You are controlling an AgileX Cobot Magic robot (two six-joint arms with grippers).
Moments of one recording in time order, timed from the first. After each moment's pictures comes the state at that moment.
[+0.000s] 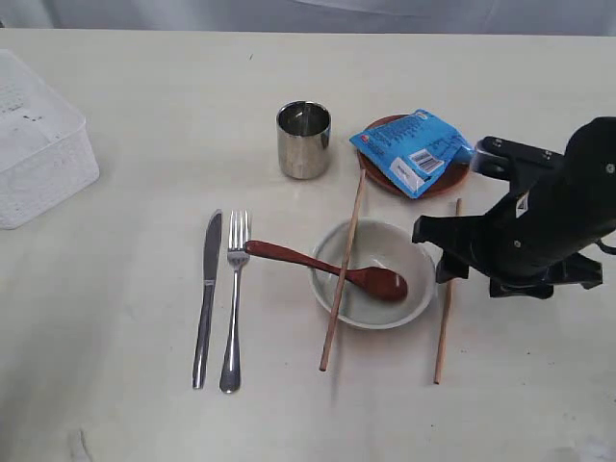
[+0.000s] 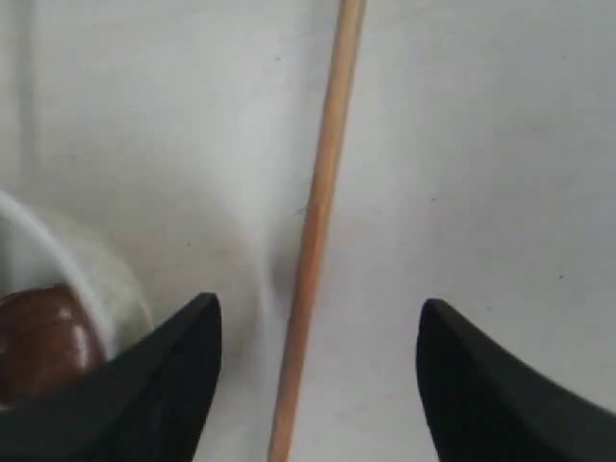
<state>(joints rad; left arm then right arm) -0.40 0.69 -0.66 0.28 0.38 -0.24 0.40 1.57 -0.62 0.11 0.47 0.46</state>
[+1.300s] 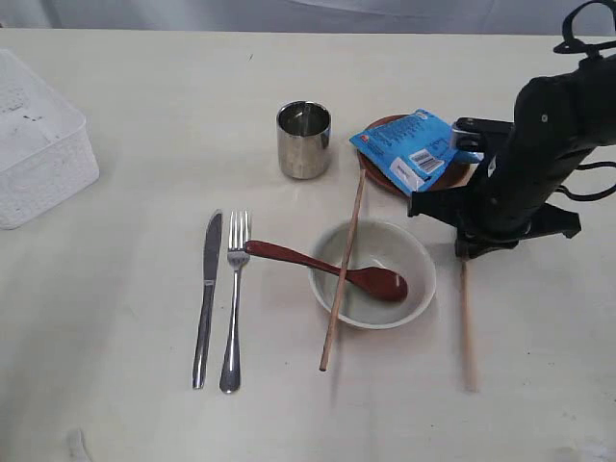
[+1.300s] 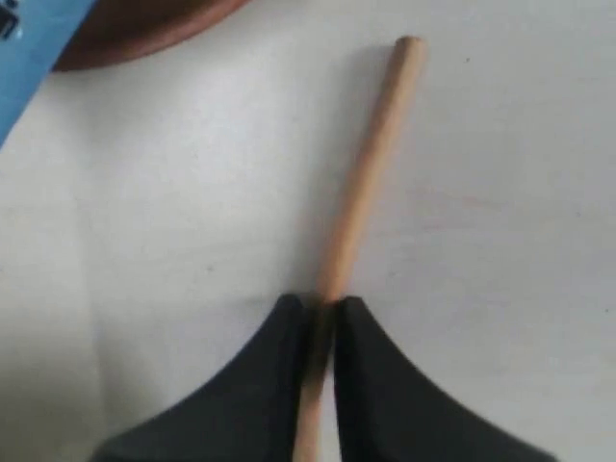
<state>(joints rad) -0.40 0.69 -0.66 0.28 0.38 -0.24 0.33 1.83 -0.86 -0.01 0.54 0.41</state>
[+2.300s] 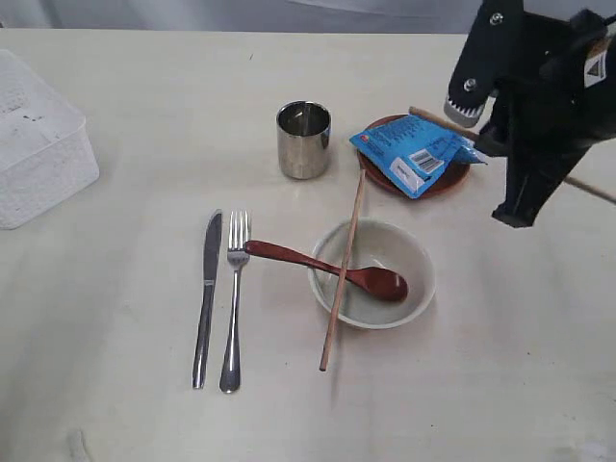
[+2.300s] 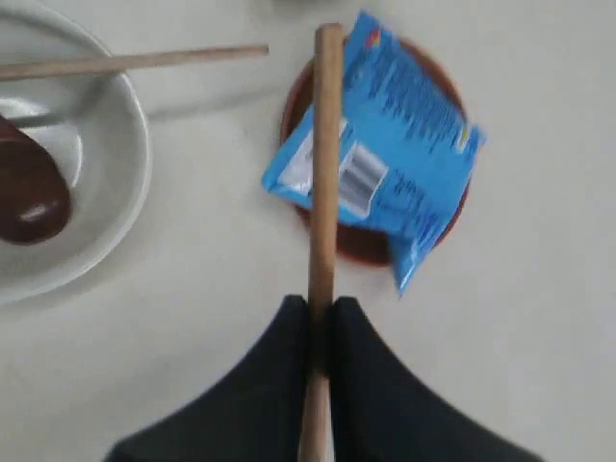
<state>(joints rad) -0.40 0.69 -0.66 0.28 0.38 -0.24 0.46 1.26 -0.85 -0.12 0.65 -0.74</state>
